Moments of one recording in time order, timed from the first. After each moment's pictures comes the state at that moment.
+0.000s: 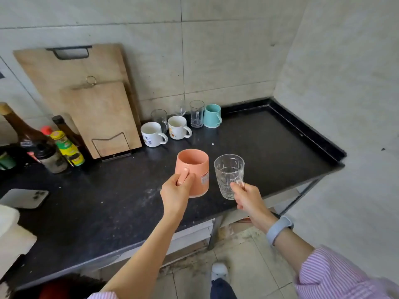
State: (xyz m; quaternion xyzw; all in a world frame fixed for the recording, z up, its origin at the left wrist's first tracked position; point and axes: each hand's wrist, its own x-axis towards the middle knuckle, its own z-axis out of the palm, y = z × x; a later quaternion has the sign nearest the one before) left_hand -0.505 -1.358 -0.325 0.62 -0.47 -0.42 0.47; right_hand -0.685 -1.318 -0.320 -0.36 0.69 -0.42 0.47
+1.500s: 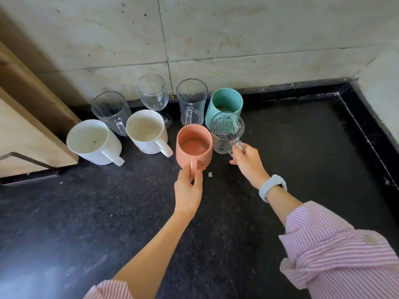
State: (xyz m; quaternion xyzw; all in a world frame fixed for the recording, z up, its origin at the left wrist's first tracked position) left_hand -0.657 -1.670 -0.466 0.71 -0.40 -0.46 0.34; right_hand -0.806 -1.738 -0.457 -0.45 0.68 -0.33 0.48
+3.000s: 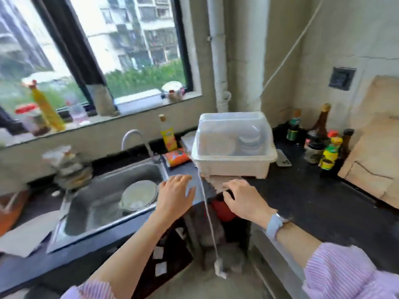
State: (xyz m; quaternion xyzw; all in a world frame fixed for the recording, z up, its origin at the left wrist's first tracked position) left_hand -0.324 -1.010 -0.246 0.95 -0.22 0.14 0.15; right_hand -0.389 -1.205 -0.246 -0.97 -0.01 -0.07 0.24
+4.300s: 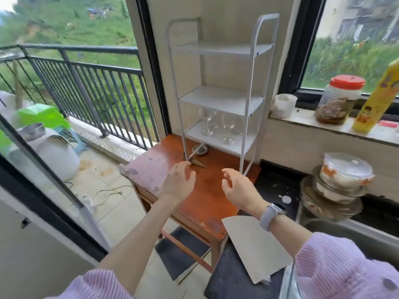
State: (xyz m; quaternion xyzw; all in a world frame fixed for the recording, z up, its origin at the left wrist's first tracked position) left_hand -0.197 -0.212 -0.248 0.88 0.31 0.23 0.29; right_hand -0.087 -0.358 -0.252 -0.84 -0.40 0.12 0.35
